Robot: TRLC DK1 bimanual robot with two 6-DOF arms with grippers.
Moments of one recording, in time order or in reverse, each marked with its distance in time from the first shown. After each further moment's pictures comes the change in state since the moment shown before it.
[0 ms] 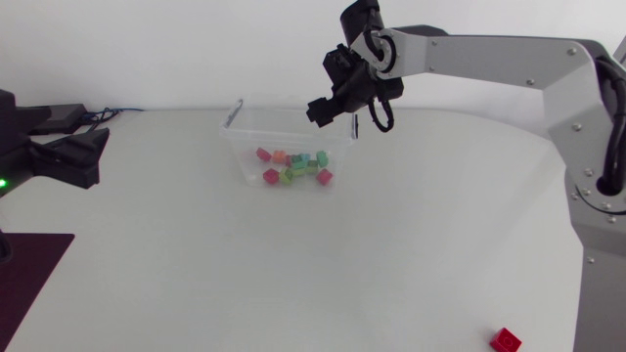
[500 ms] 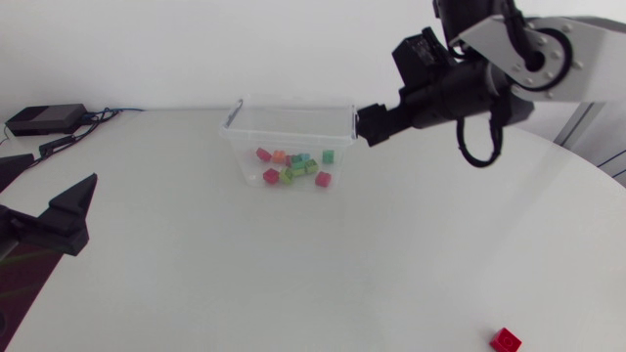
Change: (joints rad) left arm 0.041 -0.375 -0.216 -0.093 0.049 0.000; right arm -0.009 -0.665 -0.671 0.070 -0.002 0.074
